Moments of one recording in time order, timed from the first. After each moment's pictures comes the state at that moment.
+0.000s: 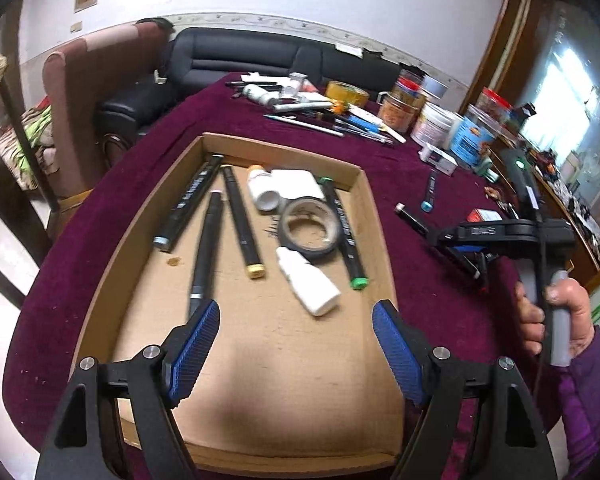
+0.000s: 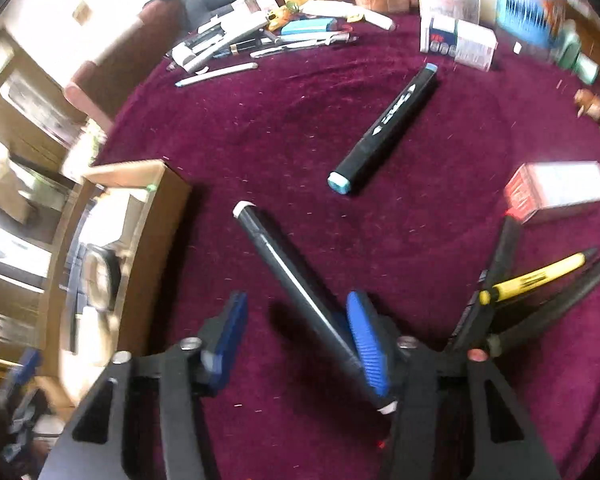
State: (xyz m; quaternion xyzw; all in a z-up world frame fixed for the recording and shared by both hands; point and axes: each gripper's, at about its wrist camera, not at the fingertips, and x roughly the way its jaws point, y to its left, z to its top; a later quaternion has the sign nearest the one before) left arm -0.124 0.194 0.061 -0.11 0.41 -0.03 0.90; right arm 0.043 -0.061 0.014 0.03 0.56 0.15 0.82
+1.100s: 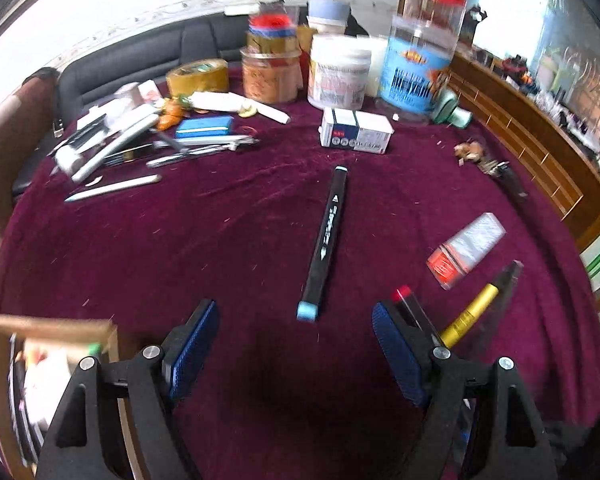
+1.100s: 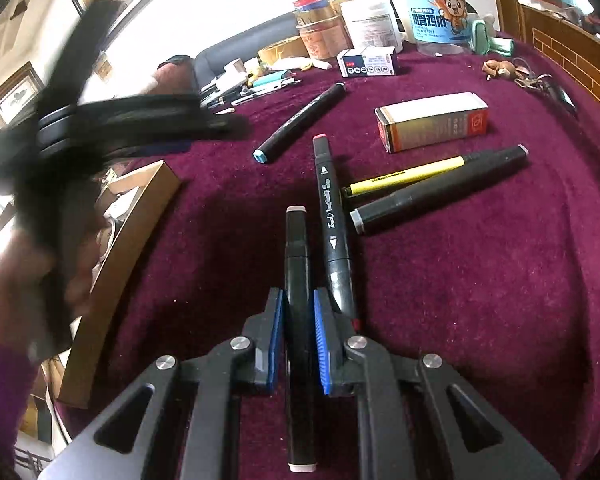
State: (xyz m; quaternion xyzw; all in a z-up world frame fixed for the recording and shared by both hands) left arm 0.090 -0.005 0.040 0.04 0.47 -0.12 0.87; right arm -0.049 -0.162 0.006 0.10 0.45 0.17 0.87
